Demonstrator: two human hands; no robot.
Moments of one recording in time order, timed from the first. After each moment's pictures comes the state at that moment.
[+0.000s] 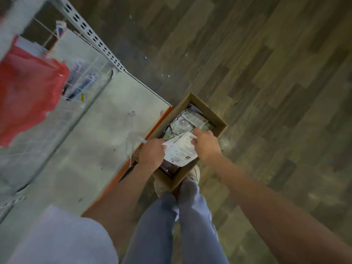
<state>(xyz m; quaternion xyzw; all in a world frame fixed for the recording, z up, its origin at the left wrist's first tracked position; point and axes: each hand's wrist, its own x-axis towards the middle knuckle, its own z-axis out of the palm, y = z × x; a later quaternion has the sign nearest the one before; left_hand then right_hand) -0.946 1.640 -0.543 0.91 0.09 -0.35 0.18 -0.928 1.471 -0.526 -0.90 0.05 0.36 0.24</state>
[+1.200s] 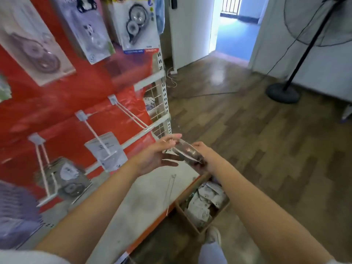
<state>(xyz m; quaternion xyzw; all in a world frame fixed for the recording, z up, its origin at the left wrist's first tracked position) -1.079 1.793 -0.102 0.62 0.02 -0.26 0.74 -1.024 1.617 -0.166 -0.64 0.19 0.32 0.67</state>
